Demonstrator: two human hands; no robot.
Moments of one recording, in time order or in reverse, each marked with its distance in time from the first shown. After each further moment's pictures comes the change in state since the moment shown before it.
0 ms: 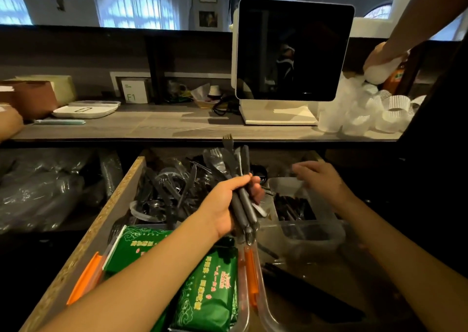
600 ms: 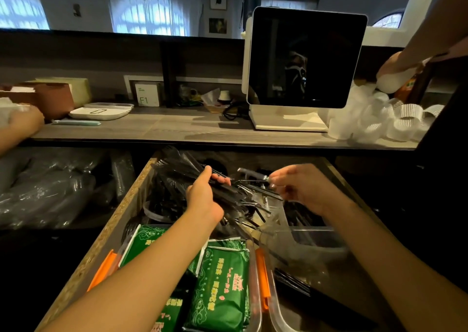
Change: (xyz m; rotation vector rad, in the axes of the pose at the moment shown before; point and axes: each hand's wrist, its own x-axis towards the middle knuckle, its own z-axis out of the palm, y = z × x) left_hand 0.021 0.032 -0.037 -0.252 0.331 0.340; right_hand -0.023 -0.060 0.033 0.358 -0.294 0.088
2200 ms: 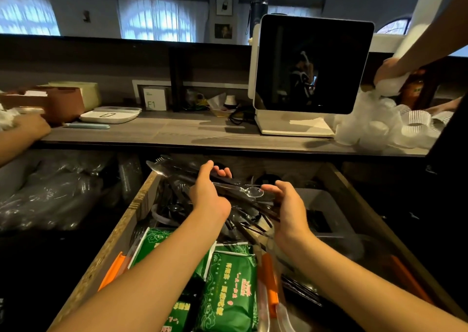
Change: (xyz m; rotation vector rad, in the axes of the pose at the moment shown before) left_hand 0.004 0.010 0.007 -0.234 -0.034 0.045; right_hand -0.024 0.017 0.077 0.521 0.329 0.130
